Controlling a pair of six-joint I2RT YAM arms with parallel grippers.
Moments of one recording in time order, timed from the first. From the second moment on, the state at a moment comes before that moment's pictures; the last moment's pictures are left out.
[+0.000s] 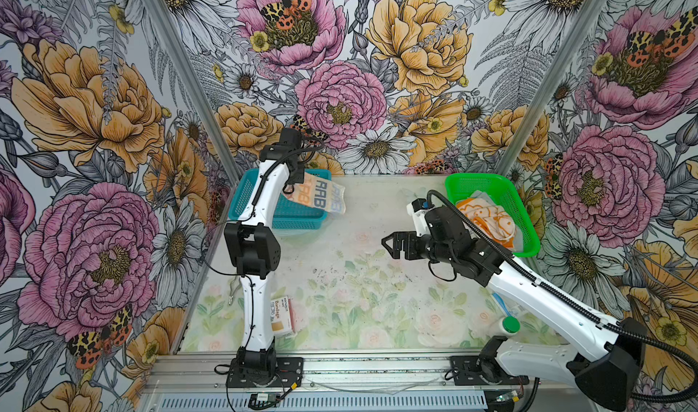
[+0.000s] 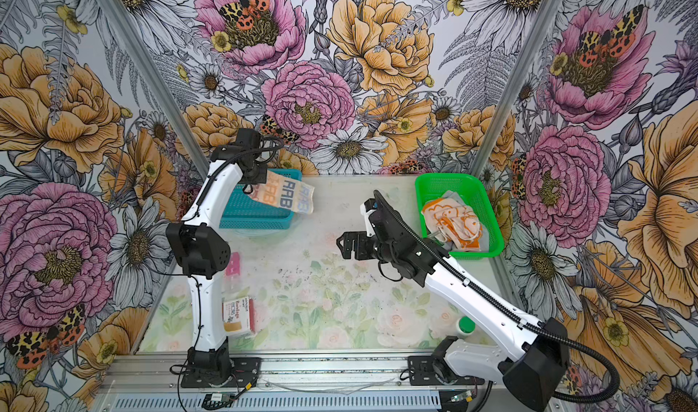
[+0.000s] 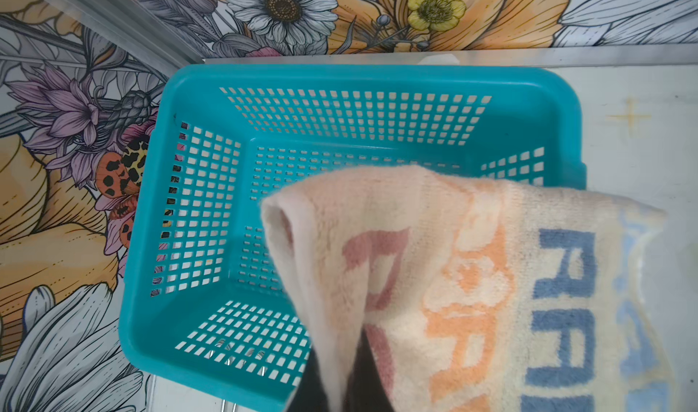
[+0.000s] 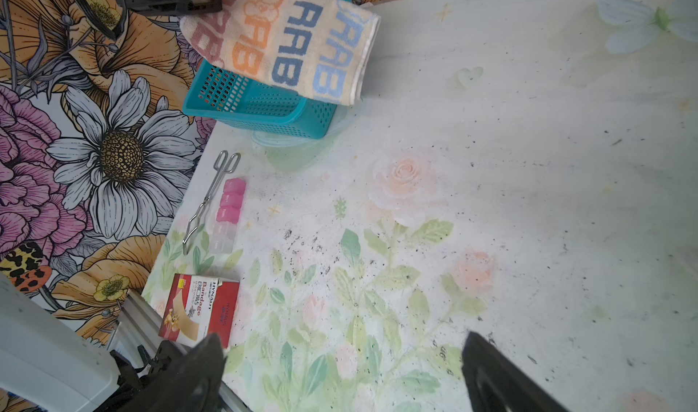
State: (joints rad) left arm -0.12 2.24 2.39 -1.16 -0.31 -0.09; right arm 0.69 1.19 1.10 -0.57 -0.10 0.55
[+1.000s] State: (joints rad) left arm 0.02 2.54 2.63 -1.18 -0.30 -0.06; right arm 0.69 1.33 1.10 -0.57 -0.12 0.56
